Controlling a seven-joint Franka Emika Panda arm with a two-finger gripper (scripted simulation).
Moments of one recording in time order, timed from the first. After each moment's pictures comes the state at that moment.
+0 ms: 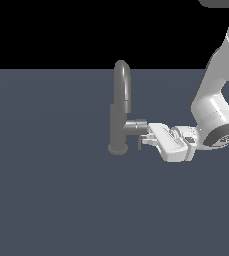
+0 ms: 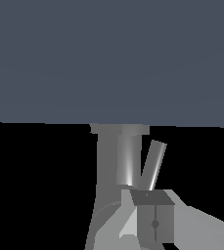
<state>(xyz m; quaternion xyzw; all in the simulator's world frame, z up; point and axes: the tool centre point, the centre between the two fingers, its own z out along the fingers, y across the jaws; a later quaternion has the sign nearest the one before) -0.007 -0.107 0.058 -0.52 0.48 0.50 0.49</state>
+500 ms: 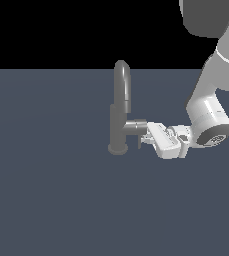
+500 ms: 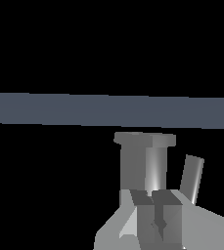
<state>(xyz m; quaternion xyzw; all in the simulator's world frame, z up) 0.021 -0.104 0.048 -0.52 0.49 0.50 0.50</state>
